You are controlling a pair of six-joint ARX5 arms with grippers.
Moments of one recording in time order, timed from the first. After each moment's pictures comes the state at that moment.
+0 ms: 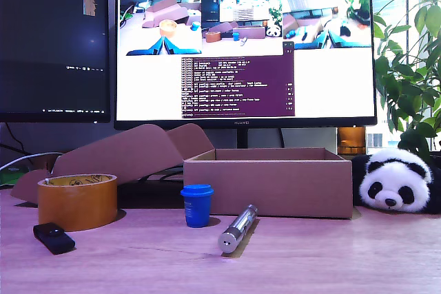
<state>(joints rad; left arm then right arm) -0.37 0.00 0.07 -0.37 -0.05 -0.12 0.13 0.12 0.05 0.07 0.03 0.08</state>
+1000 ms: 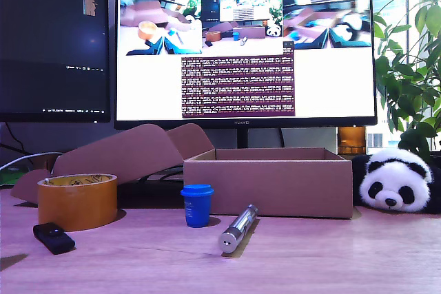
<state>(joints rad) -0.54 0.00 0.07 -0.33 0.01 -0.54 0.29 0.08 0.04 -0.05 -0.14 0.11</state>
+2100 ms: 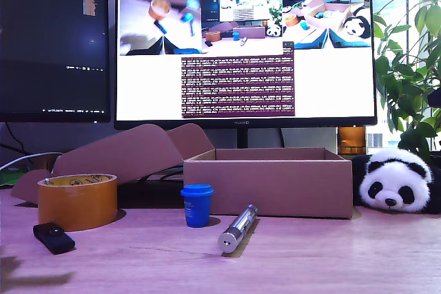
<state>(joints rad) -0.63 0.73 0.43 -0.48 -0.12 -0.81 0.42 0.18 0.04 -0.06 -0.05 0.07</state>
